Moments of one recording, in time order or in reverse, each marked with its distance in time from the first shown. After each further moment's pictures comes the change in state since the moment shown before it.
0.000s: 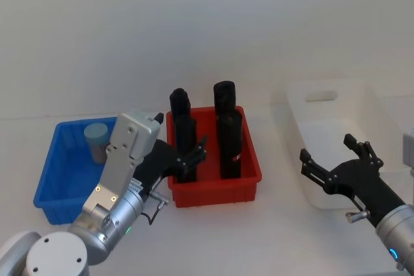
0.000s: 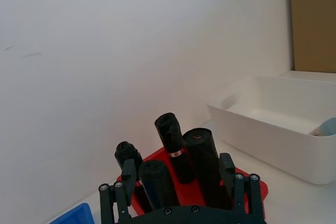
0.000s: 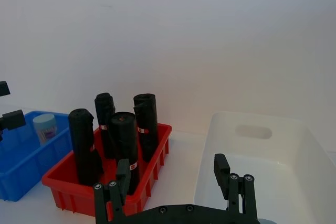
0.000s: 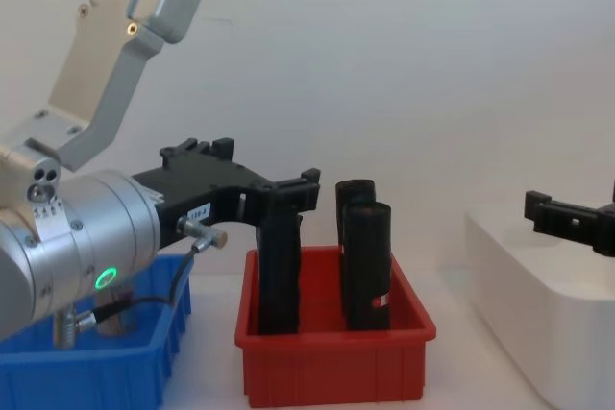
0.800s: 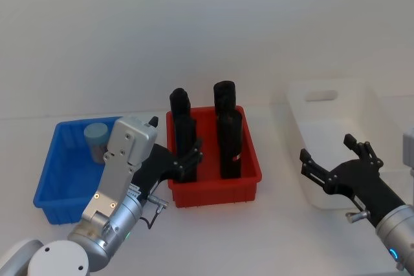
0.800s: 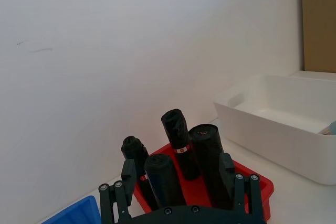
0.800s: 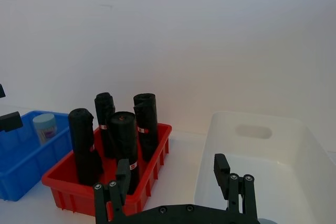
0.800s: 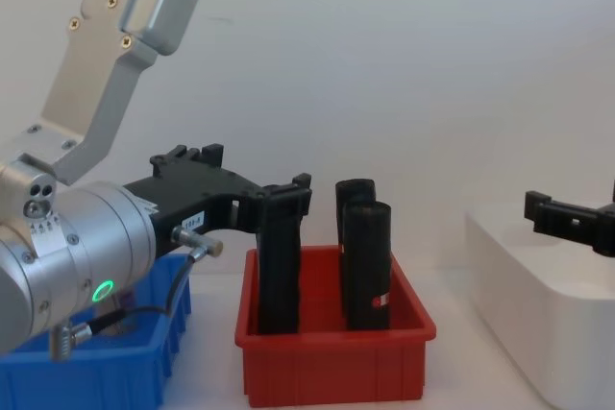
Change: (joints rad) left arm 0.022 0.001 0.007 -0.003 0.002 -0.020 0.057; right arm 0.000 0.000 0.000 0.000 0.000 0.000 0.000
